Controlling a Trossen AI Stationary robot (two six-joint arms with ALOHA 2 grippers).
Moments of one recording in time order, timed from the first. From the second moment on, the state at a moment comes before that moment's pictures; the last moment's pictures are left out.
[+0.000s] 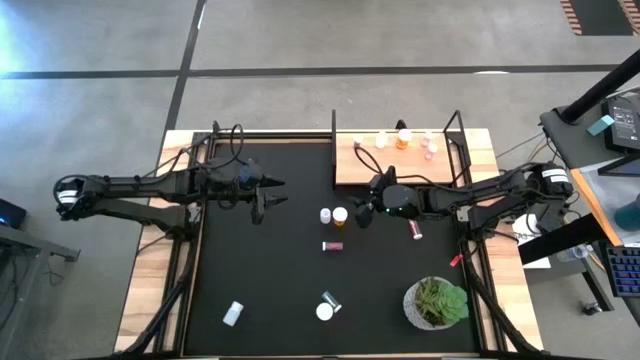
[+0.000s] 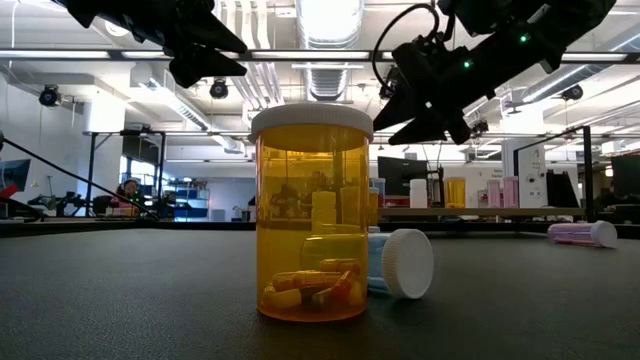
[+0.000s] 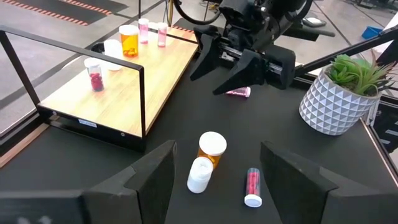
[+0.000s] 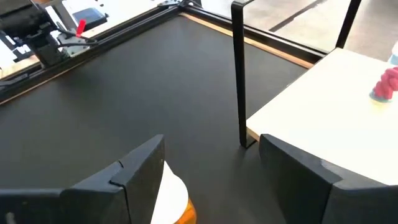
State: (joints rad) left arm 0.14 0.90 0.70 -0.13 -0.03 -0.20; right arm 0.00 1.37 0.65 0.24 0.45 0.46
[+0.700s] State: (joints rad) left arm 0.13 0.90 0.70 -0.14 -0.03 -0.20; right arm -0.01 1.37 0.65 0.26 0.24 0.48
